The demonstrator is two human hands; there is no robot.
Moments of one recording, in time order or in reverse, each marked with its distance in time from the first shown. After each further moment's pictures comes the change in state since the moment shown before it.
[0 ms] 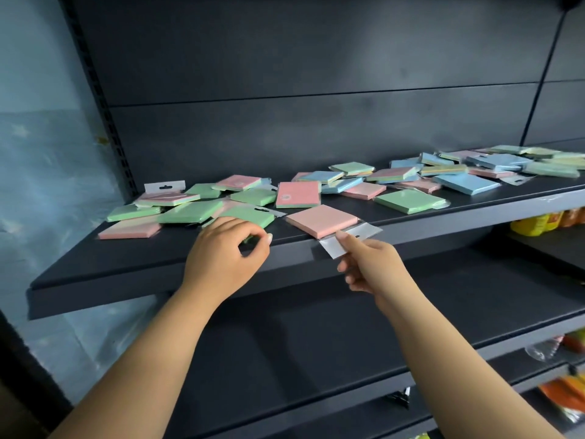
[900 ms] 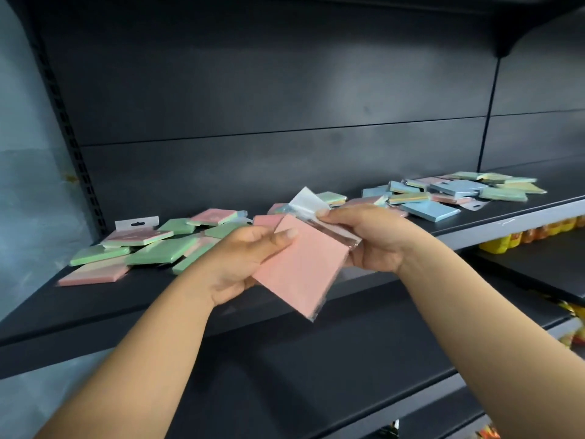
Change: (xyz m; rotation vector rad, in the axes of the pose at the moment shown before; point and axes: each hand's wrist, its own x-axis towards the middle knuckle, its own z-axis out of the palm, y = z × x) left_hand 0.052 0.062 -0.009 -1.156 -0.568 -0.551; right_hand 0.010 -0.083 -0.031 0.126 -0.489 0.003
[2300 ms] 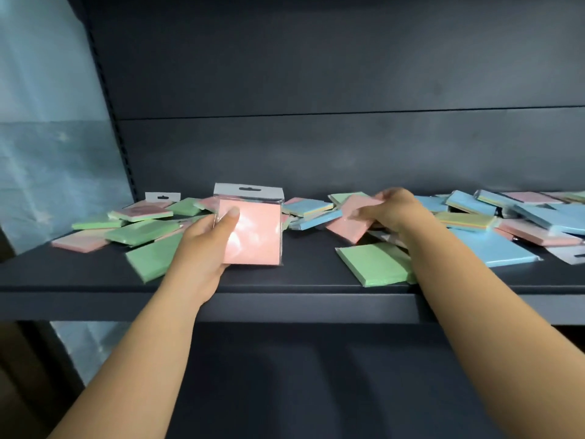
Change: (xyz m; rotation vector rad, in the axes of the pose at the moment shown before) left_hand 0.082 -0.030 0.039 -0.107 0.934 0.133; right_hand 0.148 -0.014 -0.154 -0.535 0.295 -0.088
